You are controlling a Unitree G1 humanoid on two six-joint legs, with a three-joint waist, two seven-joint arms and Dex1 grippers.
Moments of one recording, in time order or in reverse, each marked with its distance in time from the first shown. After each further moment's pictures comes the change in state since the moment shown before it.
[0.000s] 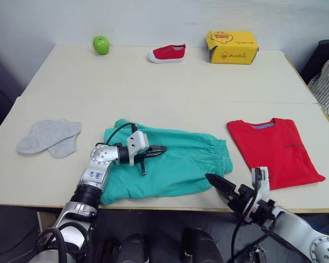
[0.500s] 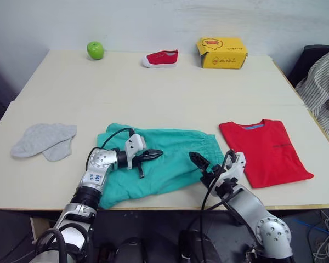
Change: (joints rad) left arm 0.020 -0.011 0.022 0.055 -0.005 0.019 0.004; right arm -0.230 0.446 0.117 0.132 -0.403 -0.177 -0.170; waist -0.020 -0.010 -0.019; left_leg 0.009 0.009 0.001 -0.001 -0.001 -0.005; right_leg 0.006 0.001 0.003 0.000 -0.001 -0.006
